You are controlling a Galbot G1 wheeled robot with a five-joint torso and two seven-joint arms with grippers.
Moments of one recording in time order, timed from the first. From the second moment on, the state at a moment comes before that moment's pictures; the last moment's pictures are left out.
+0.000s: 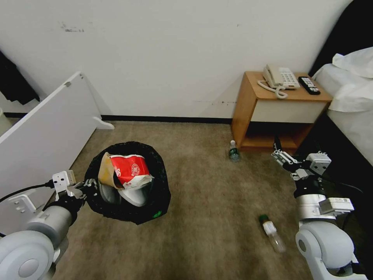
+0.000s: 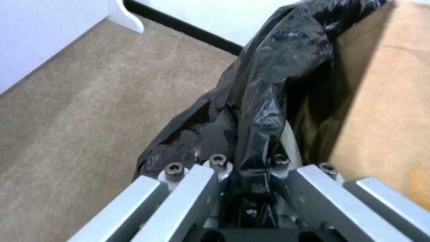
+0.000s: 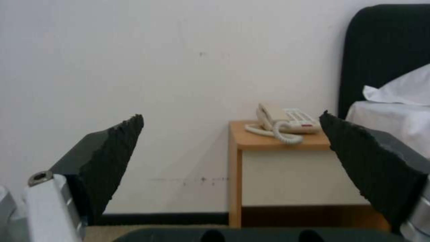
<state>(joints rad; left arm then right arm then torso) 1.52 -1.20 -0.87 -2.45 -1.06 0.74 -0.45 -1.44 1.23 0.64 2.19 0.33 0.08 0.16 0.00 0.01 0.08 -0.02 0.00</state>
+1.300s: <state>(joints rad) 1.52 -1.20 -0.86 -2.46 -1.06 0.74 -0.45 -1.59 0.86 0.62 2.25 0.48 -0.75 0.23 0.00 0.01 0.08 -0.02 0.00</state>
